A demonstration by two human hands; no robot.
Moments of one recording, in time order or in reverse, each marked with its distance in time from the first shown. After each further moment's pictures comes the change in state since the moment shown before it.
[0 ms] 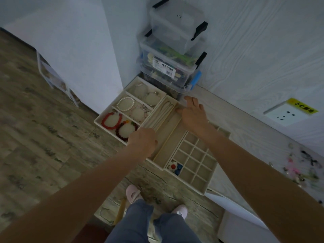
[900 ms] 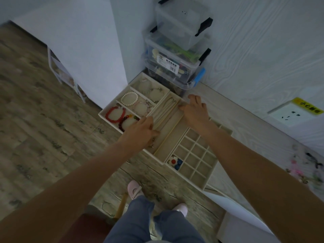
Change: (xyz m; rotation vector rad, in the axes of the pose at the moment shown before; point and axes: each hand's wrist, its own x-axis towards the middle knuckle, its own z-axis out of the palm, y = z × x) left_hand -0.010 -0.033 0.012 0.200 0.280 0.472; right_hand -0.006 -0.002 -0.005 0.041 -0.047 0.019
